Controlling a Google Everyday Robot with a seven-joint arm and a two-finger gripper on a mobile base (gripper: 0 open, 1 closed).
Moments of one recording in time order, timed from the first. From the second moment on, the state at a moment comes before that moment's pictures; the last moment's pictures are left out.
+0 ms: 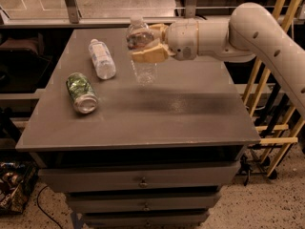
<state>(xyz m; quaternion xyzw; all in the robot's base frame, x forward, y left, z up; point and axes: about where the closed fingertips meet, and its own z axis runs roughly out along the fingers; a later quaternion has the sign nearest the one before) 0.613 0.029 0.967 -0.56 0.51 0.36 0.55</state>
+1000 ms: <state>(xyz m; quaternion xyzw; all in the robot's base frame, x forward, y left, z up) 0.613 0.026 0.936 -0.56 0.52 0.36 0.54</state>
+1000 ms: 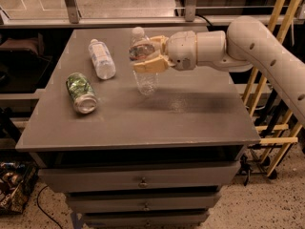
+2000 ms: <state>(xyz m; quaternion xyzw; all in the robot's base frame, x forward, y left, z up) 0.612 0.025 0.938 -0.55 0.52 0.36 0.54</state>
